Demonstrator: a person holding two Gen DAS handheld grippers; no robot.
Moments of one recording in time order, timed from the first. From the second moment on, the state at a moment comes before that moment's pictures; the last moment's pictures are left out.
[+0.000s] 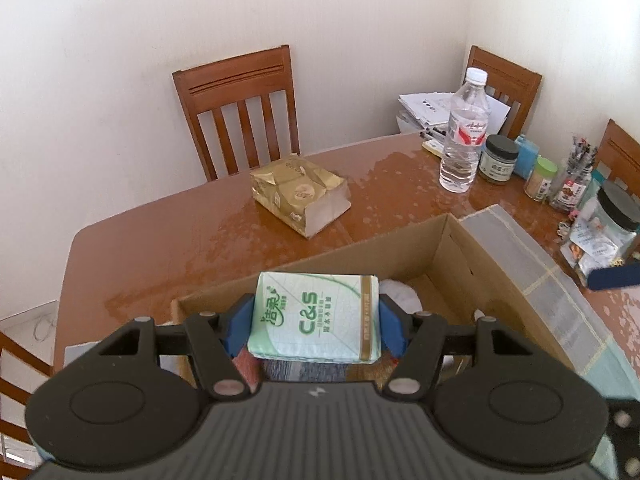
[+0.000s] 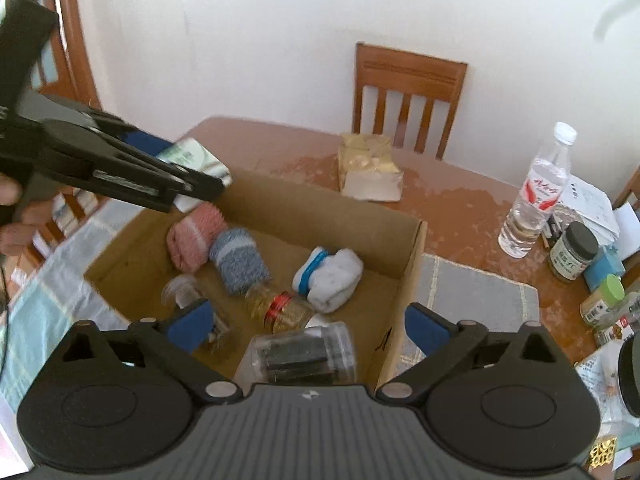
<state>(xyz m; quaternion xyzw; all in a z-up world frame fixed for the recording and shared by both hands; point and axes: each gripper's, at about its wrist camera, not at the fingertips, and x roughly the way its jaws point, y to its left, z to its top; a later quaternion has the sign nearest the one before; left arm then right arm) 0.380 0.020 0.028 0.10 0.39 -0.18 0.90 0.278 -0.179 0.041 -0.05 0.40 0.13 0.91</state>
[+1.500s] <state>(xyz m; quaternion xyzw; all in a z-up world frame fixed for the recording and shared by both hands) 0.206 0.059 -0.019 0.07 0.42 -0.06 0.91 0.172 -0.175 -0.034 -0.03 0.46 0.09 0.89</state>
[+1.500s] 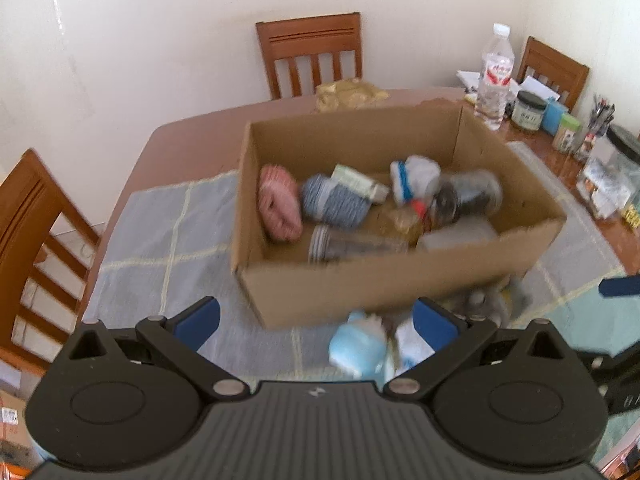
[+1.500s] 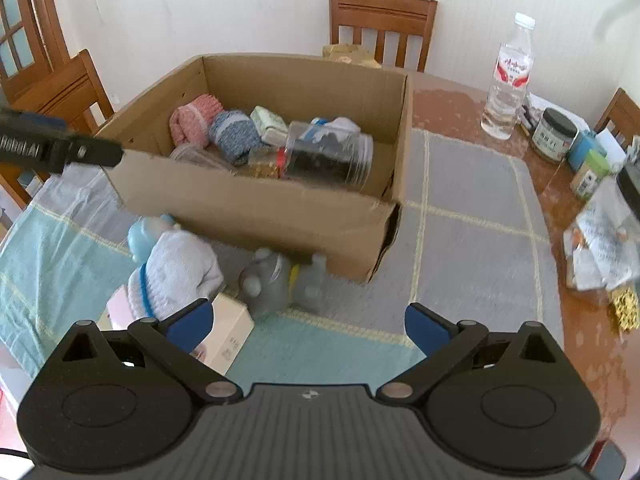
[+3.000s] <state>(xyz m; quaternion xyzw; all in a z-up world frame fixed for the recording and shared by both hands) 0.140 0.055 -0.056 0.05 0.43 -0.05 0.90 0.163 -0.169 -0.094 0.01 0.52 0.11 0.85</state>
